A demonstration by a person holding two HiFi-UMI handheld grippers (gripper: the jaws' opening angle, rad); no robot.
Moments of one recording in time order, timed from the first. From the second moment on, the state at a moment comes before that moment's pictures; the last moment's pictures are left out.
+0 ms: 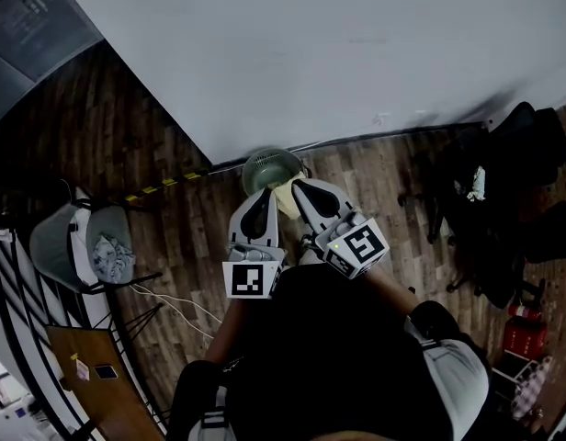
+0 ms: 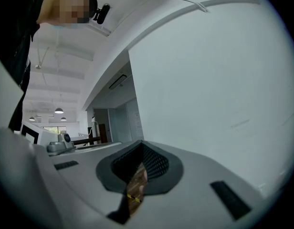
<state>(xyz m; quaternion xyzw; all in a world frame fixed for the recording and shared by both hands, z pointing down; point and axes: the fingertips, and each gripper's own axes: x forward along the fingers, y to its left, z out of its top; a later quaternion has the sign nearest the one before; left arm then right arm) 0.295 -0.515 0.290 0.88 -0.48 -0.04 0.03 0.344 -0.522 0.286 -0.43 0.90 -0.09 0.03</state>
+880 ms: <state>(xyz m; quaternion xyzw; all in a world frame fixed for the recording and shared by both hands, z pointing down) 0.280 -0.500 0.282 0.88 -0.47 -0.05 0.01 0.332 -0.509 0.265 -0.44 0.89 -0.07 0.05</state>
